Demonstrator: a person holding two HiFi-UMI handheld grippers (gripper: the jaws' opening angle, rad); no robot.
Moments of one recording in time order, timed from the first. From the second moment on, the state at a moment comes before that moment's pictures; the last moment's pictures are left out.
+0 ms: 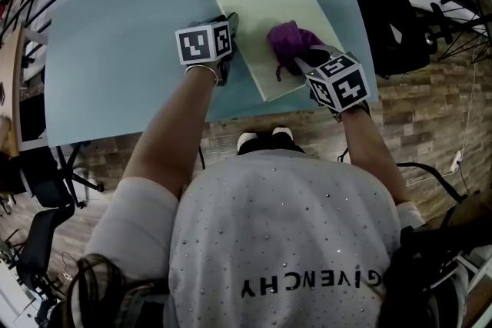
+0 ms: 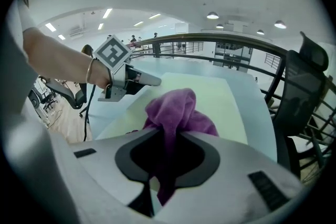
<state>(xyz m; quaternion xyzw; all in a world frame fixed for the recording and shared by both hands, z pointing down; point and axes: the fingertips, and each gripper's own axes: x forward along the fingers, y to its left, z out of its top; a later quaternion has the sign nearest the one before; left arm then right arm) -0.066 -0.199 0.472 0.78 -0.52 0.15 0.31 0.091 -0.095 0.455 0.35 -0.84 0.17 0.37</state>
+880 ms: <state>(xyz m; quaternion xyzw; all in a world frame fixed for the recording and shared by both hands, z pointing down) -0.072 -0.197 0.475 0.78 -0.52 0.14 0.32 0.179 -0.118 0.456 0.44 -0.80 0.22 0.34</state>
